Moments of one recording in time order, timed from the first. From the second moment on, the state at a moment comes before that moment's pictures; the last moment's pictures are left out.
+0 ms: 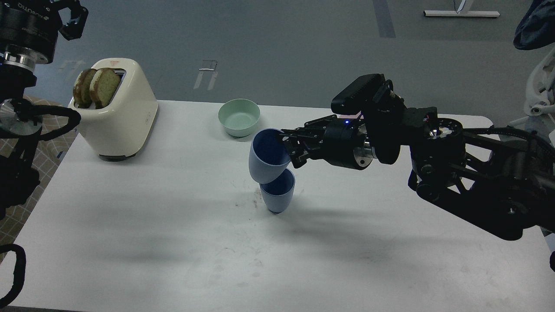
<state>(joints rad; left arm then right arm) -0.60 0.52 -1.41 -1.04 0.46 -0.26 -0.31 1.00 -0.38 0.45 1.56 -1.78 0.49 -0.10</state>
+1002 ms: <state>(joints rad) -0.60 0.52 -1.41 -1.04 0.46 -0.26 -0.31 0.95 -0.39 0.44 1.55 -1.81 0.49 -0.11</state>
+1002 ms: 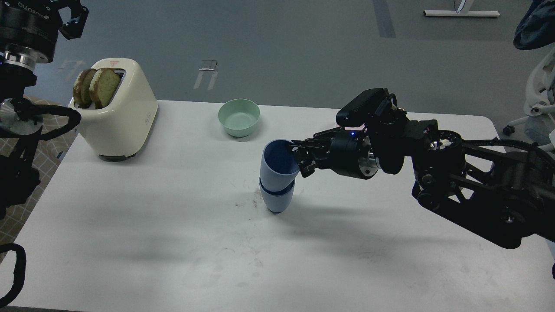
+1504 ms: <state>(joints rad) -0.61 0.52 -1.41 -1.04 0.46 -0.27 -0.31 0.94 -0.37 0.45 1.53 -1.81 0.49 -0.11</state>
